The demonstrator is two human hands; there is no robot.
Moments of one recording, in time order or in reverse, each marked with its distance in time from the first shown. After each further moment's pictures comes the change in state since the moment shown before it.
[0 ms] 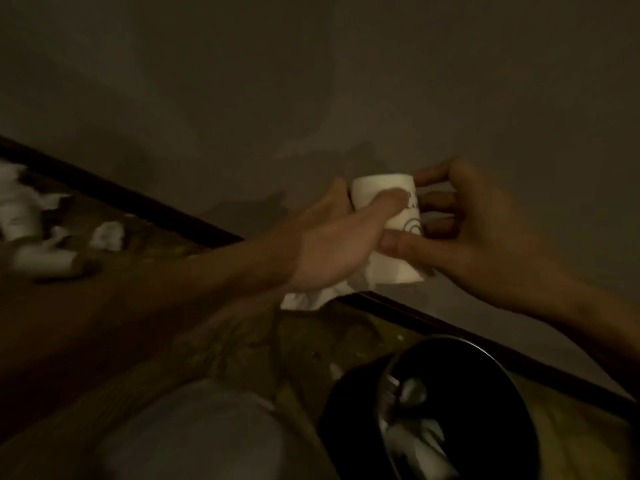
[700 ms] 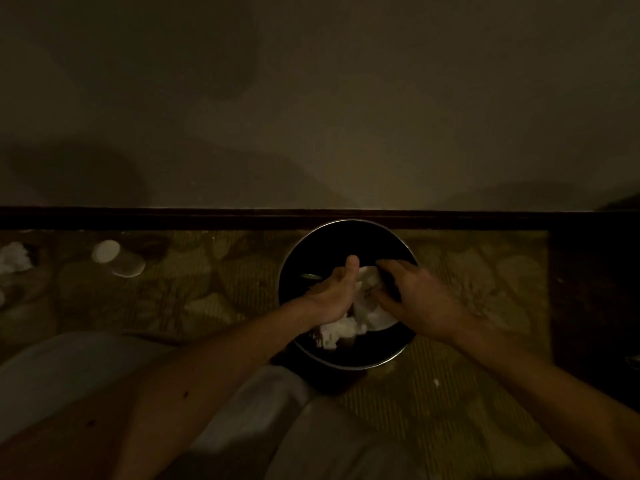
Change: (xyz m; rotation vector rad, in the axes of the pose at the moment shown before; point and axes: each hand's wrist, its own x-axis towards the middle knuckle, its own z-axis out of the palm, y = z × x) left_hand -0.029 -0.109 0.237 0.330 -0.647 -0.475; right_hand -0.203 0.213 -0.017 -0.507 -0.056 0.471
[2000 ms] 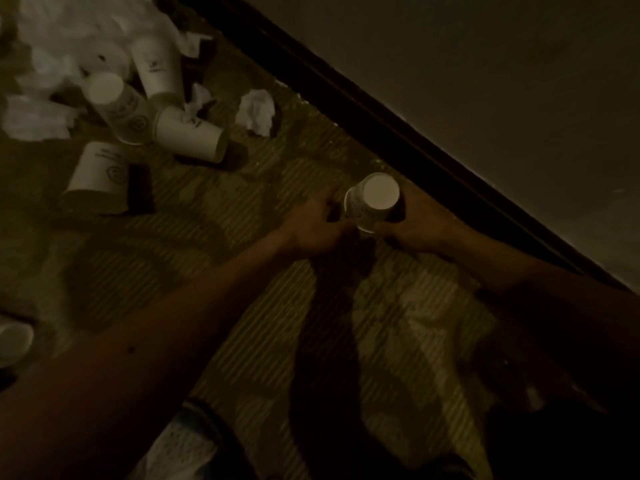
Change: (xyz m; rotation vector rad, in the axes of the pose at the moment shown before) left_hand -0.017 -0.380 -0.316 -0.423 0.703 -0.013; right_hand 0.331 -0.353 0.267 0.312 -0.511 -0.277
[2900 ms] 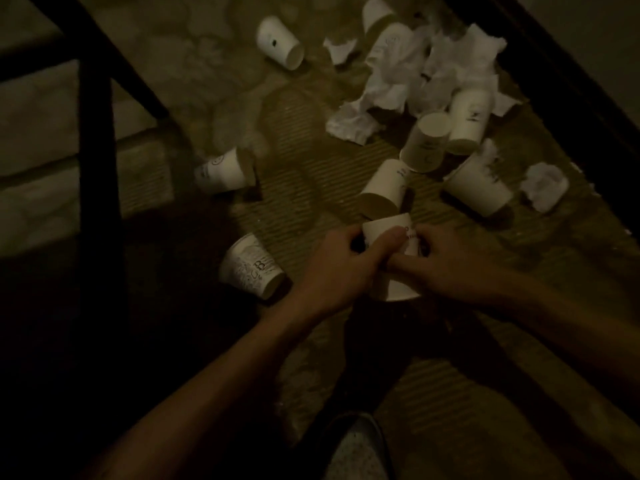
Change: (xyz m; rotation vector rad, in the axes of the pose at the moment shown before) left_hand -0.188 -0.121 -0.164 -0.378 0.696 -0.092; right_hand 0.013 -0.205 0.221 -0.027 -0.570 -0.262
